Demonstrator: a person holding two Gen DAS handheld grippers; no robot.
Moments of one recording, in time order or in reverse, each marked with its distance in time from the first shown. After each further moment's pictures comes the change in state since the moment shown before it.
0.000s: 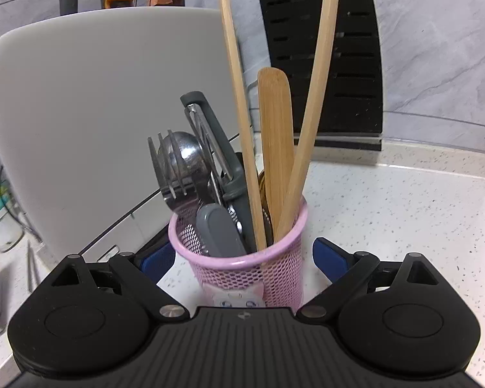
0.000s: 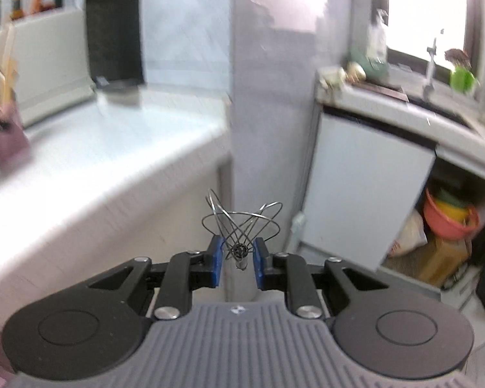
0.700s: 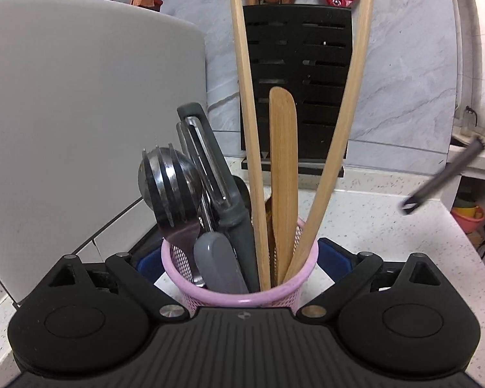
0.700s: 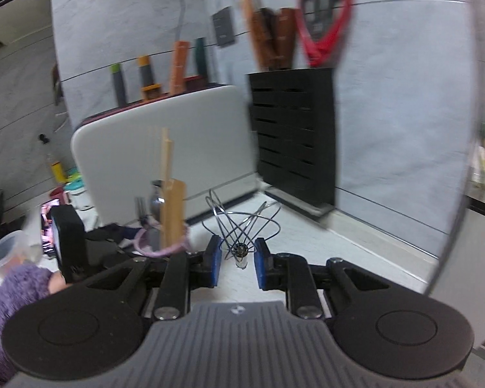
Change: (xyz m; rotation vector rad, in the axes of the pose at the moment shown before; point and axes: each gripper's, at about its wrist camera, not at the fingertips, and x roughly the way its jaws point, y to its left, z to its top) left arm 0.008 0.053 -0.005 -0.024 -0.094 -0.273; right arm -0.010 0.167 0.167 -0.068 -0.104 0.442
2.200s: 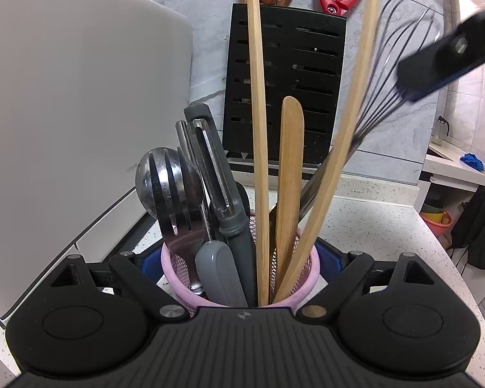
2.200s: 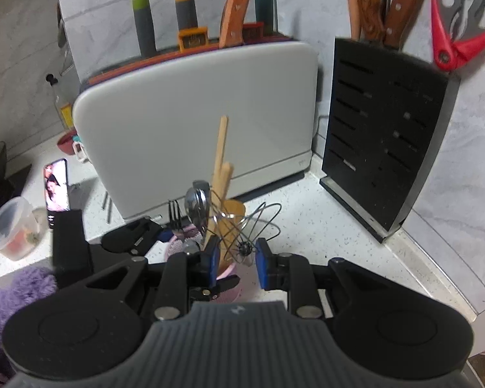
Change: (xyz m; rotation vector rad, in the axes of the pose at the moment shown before) left arm 0.014 0.020 0.011 -0.032 0.020 -0.146; right arm 0.099 0.064 0.083 -0.115 0.286 0.049
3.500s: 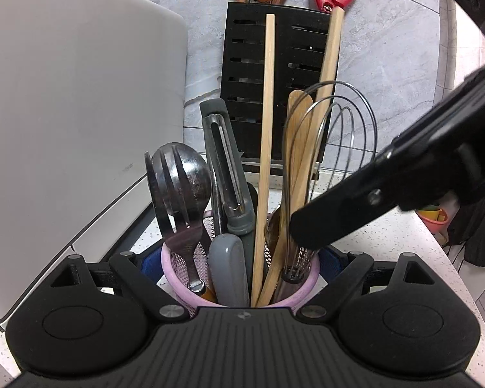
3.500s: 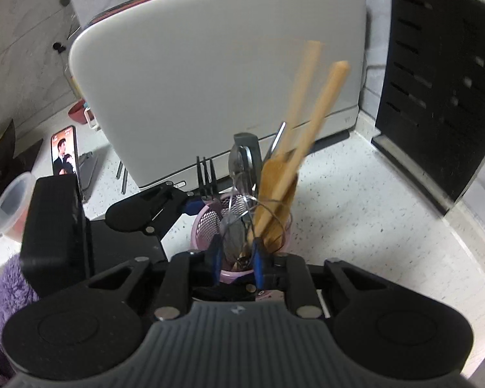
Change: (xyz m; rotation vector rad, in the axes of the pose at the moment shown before) left arm 0.001 0.001 0.002 0.010 0.006 -0.017; right arm 0.078 0.022 -0.015 0.026 0.131 0.087
